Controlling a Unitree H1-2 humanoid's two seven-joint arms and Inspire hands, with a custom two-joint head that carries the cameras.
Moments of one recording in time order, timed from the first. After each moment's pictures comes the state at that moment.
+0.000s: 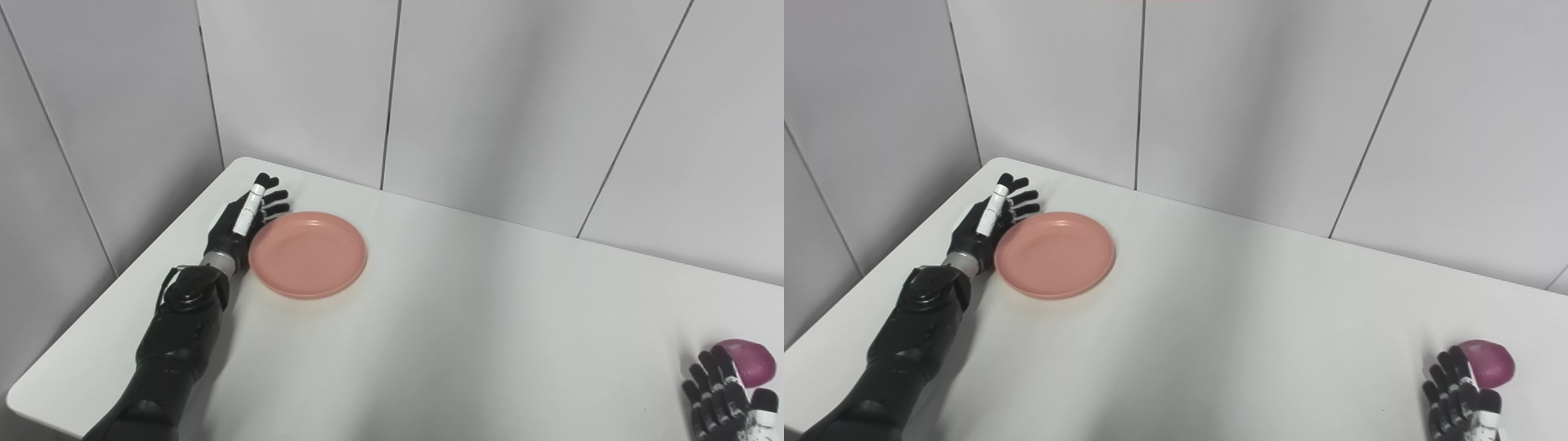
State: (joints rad) left arm -0.51 0.34 0.21 0.65 -0.26 -0.02 -0.14; right arm -0.01 -0.18 -0.20 0.02 0.33 0.03 0.15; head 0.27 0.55
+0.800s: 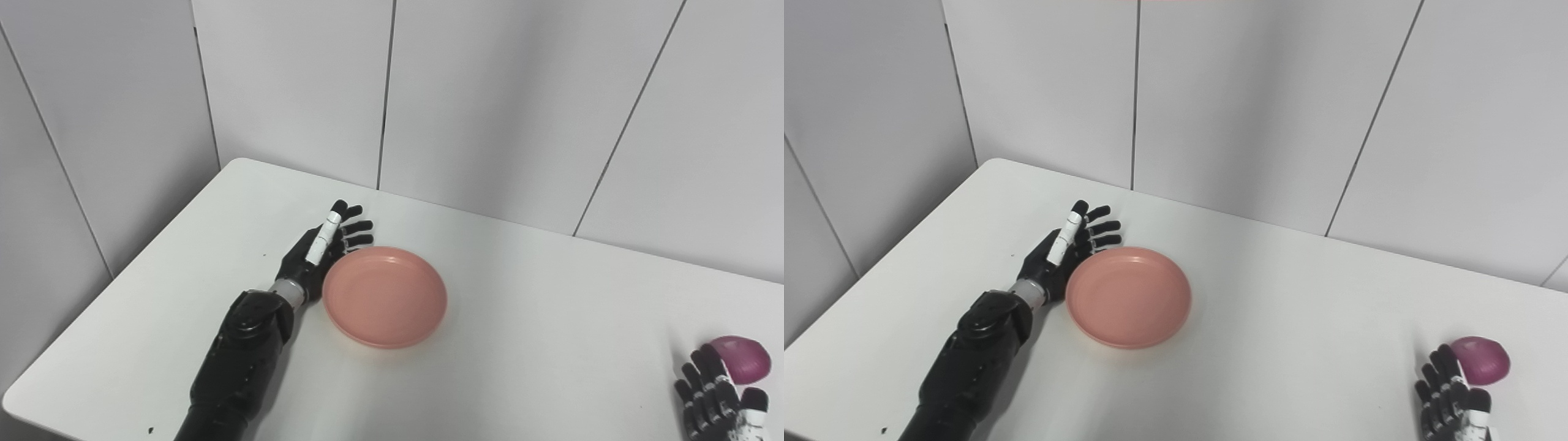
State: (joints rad) left arm -0.41 0.14 0.13 0.35 -0.26 0.18 -0.17; right arm 0.00 -0.18 -0.18 0.00 0.32 0.04 0.14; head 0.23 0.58
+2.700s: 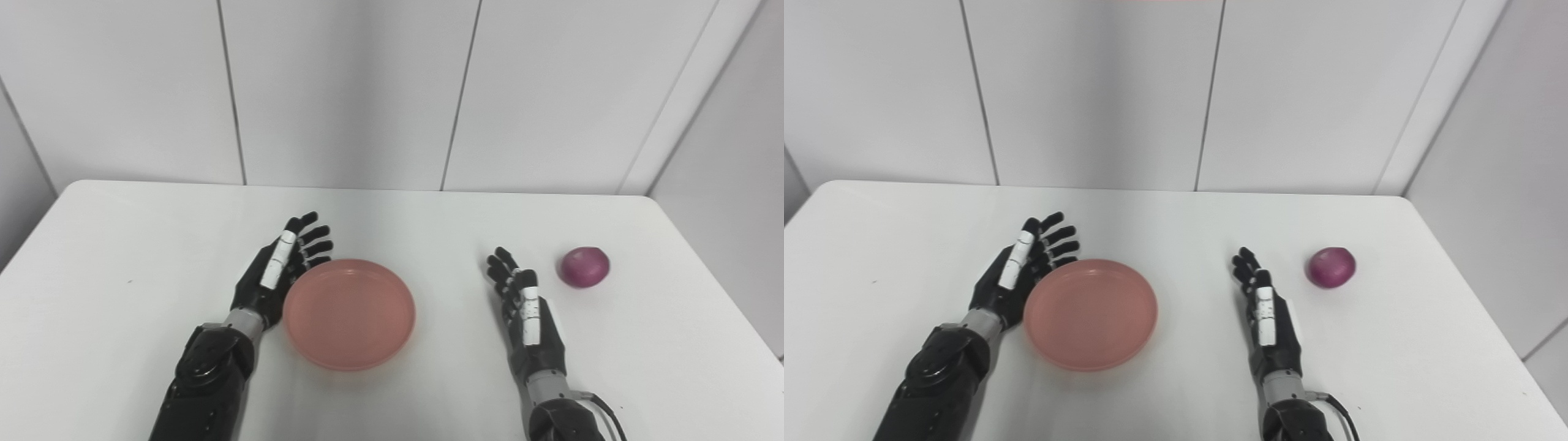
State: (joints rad) left arm -0.41 0.02 0.01 0.44 -0.21 0.09 -0.21; right arm -0.10 -0.02 -0.08 0.06 0.11 0.01 0.03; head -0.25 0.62
